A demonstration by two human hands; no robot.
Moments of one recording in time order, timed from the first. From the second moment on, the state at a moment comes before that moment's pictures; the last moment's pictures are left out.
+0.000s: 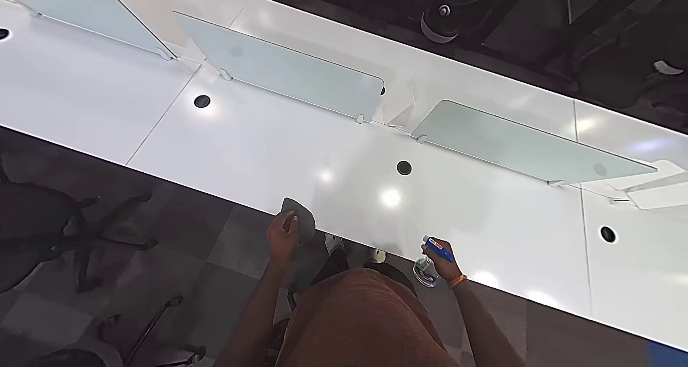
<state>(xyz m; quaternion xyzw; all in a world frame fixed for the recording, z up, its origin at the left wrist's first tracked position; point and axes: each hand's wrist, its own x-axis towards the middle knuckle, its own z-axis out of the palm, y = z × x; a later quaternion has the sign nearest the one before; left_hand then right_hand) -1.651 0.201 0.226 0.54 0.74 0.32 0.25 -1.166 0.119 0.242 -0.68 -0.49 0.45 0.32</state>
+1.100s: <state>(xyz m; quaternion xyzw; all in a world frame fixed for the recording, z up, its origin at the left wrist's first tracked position) -1.517 0.038 0.239 0.51 0.80 0.23 0.21 -1.056 -0.023 0.192 -0.67 -0.50 0.42 0.34</state>
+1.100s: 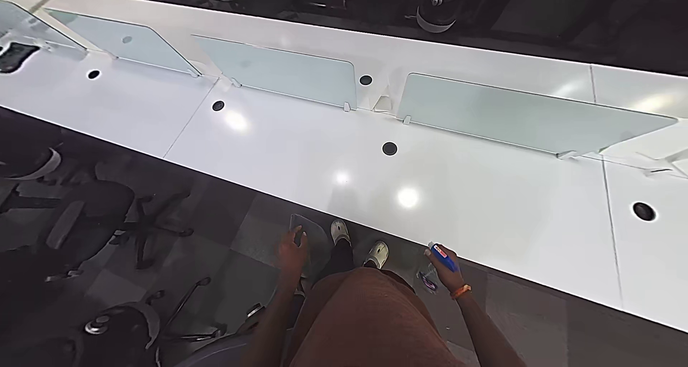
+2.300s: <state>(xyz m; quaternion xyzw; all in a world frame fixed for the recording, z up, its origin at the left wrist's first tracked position) -1.448 0.043 0.245 0.70 0.62 0.14 0.33 -0.891 0.122 0.194 -0.74 -0.37 0.17 0.54</state>
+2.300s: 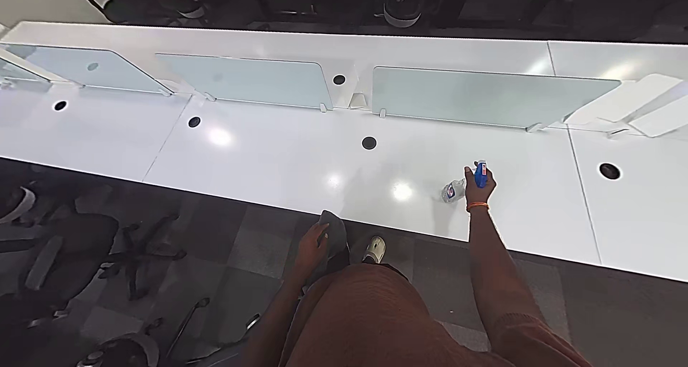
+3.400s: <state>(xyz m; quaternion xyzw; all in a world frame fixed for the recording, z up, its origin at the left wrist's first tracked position) -1.332 0.175 0.144 0.74 0.41 0.15 0.51 -1.067 0.189 0.184 -0.73 -0.61 0.31 0.05</state>
